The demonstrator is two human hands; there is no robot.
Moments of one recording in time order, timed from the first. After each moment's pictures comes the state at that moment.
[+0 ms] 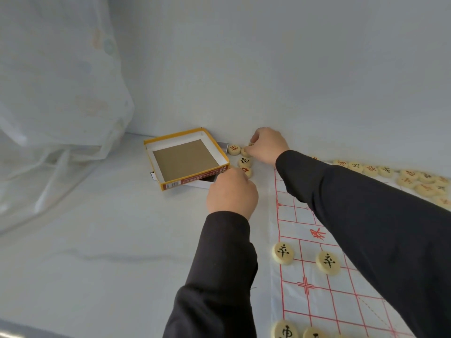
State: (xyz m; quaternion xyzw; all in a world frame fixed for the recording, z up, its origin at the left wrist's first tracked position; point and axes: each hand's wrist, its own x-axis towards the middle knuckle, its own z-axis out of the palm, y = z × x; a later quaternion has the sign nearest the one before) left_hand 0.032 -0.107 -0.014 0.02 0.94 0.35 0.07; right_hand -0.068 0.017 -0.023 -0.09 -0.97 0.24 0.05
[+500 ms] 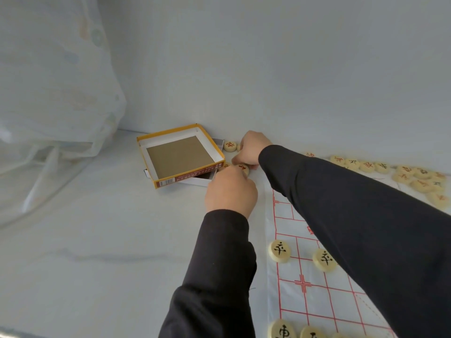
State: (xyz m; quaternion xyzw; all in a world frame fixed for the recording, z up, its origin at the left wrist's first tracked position) left_hand 0.028 -0.100 -0.017 0.02 0.93 0.35 0.09; right_hand -0.076 0.000 -0.031 -0.07 -0.98 0.16 -0.07
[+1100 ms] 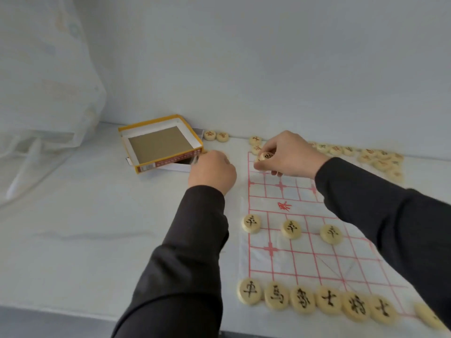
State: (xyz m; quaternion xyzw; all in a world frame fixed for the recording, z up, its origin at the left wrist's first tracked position) left_hand 0.045 -0.095 -0.016 0.06 0.94 0.32 0.05; right_hand 0.063 0.057 0.014 -0.07 -0.97 0.25 -0.03
